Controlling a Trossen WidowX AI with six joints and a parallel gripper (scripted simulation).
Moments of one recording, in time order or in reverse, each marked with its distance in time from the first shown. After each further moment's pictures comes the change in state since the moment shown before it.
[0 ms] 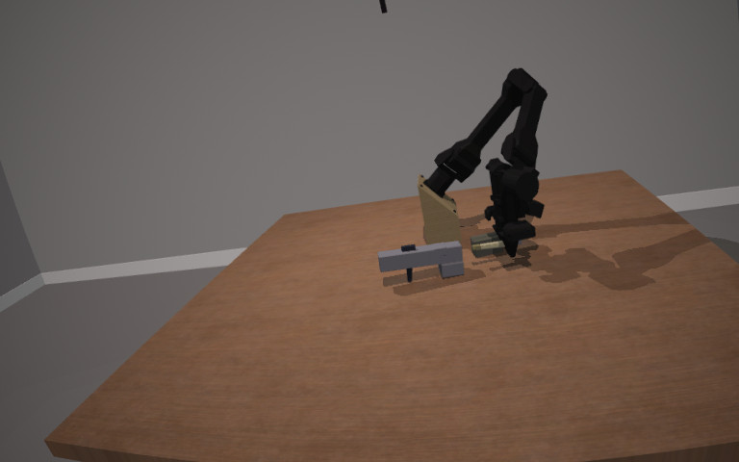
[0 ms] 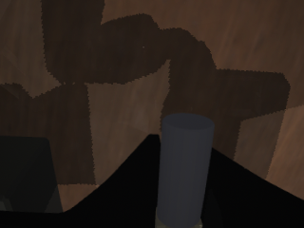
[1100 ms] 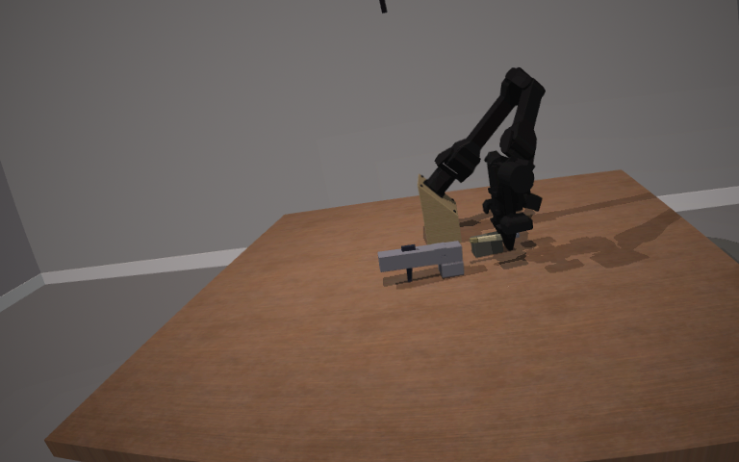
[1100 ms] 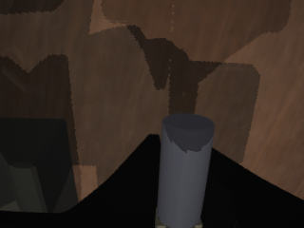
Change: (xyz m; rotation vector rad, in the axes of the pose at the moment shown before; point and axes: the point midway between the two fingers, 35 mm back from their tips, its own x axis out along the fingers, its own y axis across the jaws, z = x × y) arm -0.016 0.004 -0.003 0.006 0.006 -0.001
